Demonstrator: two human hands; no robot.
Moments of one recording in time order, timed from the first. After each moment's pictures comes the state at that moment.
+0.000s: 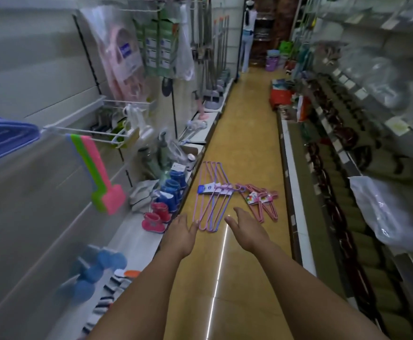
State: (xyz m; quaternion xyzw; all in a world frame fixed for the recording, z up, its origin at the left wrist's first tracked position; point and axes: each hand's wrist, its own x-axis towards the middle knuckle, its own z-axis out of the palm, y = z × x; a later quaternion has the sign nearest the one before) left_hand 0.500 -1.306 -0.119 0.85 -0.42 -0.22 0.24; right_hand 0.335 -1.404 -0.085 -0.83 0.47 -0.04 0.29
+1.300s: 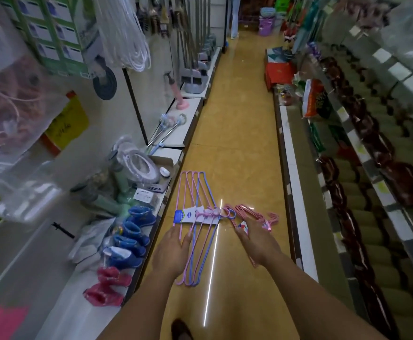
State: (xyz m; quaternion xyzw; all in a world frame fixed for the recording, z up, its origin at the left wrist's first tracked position) left_hand 0.637 -1.774 -0.201 0.86 -0.40 -0.25 0.20; right_hand 0.444 -1.899 -0.178 -0.80 0.51 0.00 0.32
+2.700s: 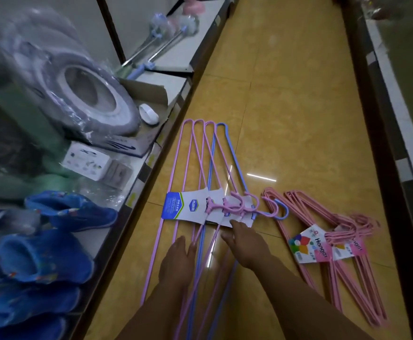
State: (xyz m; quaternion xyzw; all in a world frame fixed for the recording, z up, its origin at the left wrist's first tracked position) left_hand 0.804 -2.022 -0.794 0.86 -0.29 -0.38 0.16; right_hand 0.675 -2.151 -0.753 -0.83 0.44 0.17 0.29
